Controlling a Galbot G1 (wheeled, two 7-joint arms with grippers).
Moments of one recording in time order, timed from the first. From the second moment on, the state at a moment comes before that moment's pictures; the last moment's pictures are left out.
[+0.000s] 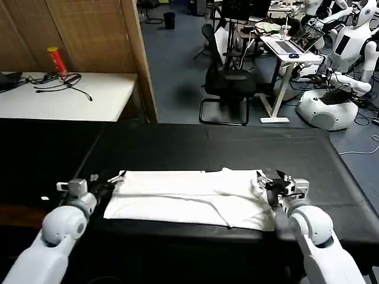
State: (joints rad) left arm 1.22 -0.98 -0.53 -1.87 -0.64 0.48 -0.09; right arm -1.18 1.13 0.52 1.92 0.52 -0.57 0.13
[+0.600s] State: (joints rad) left arm 1.36 -1.12 -0.57 -1.87 -0.55 0.43 -0.06; right arm -1.24 1.13 0.52 2.04 0.50 -0.57 0.13
